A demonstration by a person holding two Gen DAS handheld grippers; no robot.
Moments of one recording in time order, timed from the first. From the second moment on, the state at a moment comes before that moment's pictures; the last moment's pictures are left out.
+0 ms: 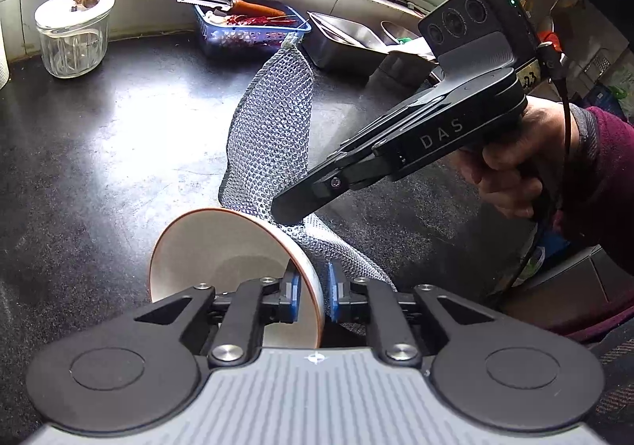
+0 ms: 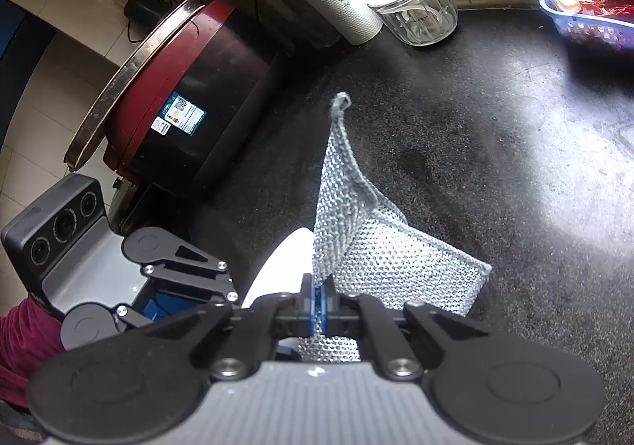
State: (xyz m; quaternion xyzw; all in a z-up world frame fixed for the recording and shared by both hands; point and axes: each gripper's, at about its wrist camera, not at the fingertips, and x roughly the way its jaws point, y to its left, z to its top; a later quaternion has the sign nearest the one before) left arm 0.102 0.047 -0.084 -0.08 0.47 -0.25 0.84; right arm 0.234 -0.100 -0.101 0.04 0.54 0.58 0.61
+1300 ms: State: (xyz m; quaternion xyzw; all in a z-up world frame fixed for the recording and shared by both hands) left arm 0.122 0.097 -0.104 -0.33 0.45 -0.13 0.82; right arm 0.209 -0.116 -0.104 0.06 0.53 0.57 0.63
